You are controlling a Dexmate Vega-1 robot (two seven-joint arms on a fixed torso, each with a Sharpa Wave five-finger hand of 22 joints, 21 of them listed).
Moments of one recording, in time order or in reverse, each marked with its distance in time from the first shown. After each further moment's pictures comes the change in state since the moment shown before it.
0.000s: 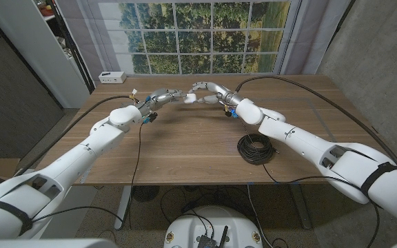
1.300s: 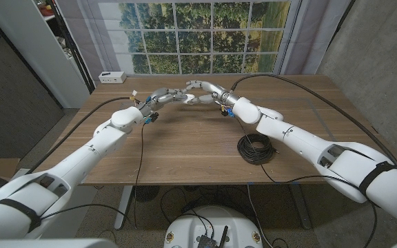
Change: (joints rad) left arm -0.011 -0.042 0.000 0.082 -0.013 -0.086 0.002; left_hand 0.179 0.089 0.049 -0.046 -0.038 0.176 -0.039 0.103 0.070 0.159 -0.140 0.037 -0.037 0.137 -0.076 0.011 -0.001 0.062 0.008 0.012 0.014; right arm 0.006 0.009 0.015 -0.016 0.028 0.027 0.068; right_hand -0.051 -0.032 -0.031 0.031 0.000 -0.160 0.030 -0.085 -0.003 -0.101 0.033 -0.049 0.011 -0.068 0.004 -0.028 0.005 -0.021 0.037 -0.007 0.003
